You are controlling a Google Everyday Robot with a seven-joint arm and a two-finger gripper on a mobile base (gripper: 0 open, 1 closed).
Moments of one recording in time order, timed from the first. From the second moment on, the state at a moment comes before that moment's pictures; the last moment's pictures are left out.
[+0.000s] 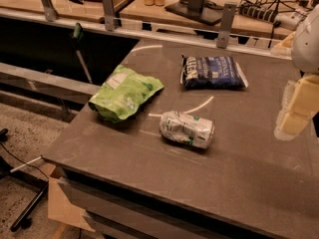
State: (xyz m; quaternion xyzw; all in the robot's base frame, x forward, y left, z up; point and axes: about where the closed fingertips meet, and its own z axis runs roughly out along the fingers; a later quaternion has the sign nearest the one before) arm 0.438 -0.217 0.977 -0.60 0.78 -0.03 0.16
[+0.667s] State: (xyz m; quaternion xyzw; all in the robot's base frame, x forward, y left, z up) arm 0.438 -0.210 0.976 -0.58 0.80 -0.04 0.14
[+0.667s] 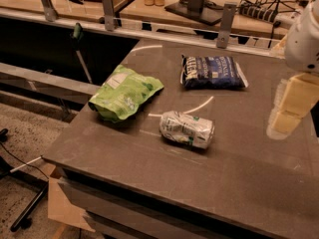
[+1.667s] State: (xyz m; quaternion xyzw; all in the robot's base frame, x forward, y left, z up) arm 0.429 -0.090 0.949 -0.51 0.86 -0.03 0.09
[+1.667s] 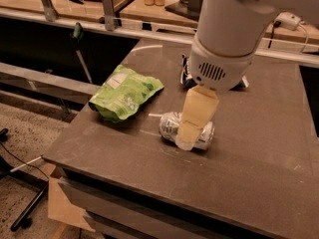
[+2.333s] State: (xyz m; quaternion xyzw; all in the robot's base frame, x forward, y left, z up) arm 0.435 -0.047 0.895 -0.49 0.86 0.01 0.09
